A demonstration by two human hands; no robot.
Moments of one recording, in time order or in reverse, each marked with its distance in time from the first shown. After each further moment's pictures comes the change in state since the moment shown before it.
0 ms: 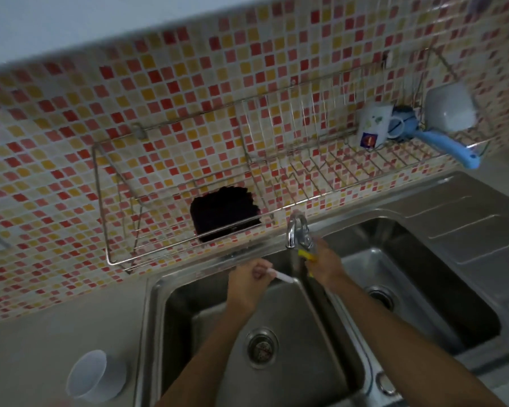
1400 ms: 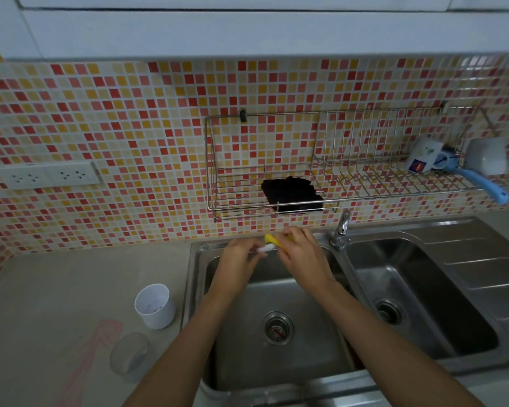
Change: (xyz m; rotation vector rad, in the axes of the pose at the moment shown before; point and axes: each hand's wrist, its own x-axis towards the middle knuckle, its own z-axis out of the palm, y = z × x) left_hand -0.088 -0.058 -0.143 0.193 0.260 0.427; right_hand -0.149 -0.164 0.058 -0.492 0.326 -0.925
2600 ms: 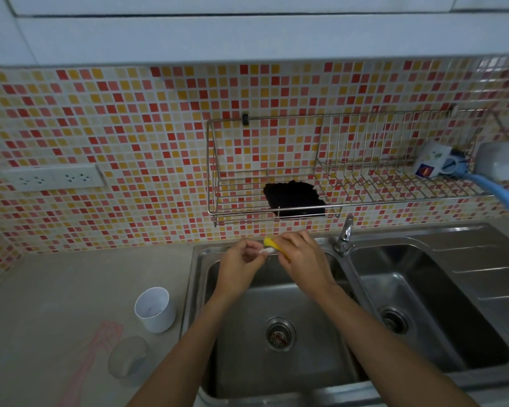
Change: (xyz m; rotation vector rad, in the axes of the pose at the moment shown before) left_hand 0.004 0.006 0.011 -0.457 0.057 -0.348; right_hand 0.007 0.007 -0.001 -0.017 0.049 -0.065
